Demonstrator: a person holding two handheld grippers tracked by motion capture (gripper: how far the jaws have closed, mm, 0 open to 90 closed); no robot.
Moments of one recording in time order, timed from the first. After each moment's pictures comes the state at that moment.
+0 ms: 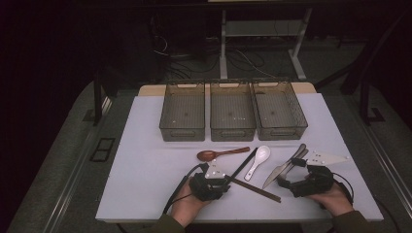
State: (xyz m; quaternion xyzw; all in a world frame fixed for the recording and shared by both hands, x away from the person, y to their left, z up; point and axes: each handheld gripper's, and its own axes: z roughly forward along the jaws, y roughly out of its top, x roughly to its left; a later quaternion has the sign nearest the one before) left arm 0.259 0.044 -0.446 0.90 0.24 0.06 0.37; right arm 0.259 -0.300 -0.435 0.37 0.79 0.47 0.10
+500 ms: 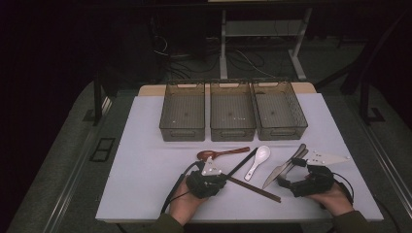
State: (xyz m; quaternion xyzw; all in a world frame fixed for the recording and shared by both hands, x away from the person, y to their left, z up) left arm 0.265 0.052 -0.446 0.89 0.27 0.07 0.36; right arm 0.258 -0.300 -0.435 0.37 0.79 0.47 0.10
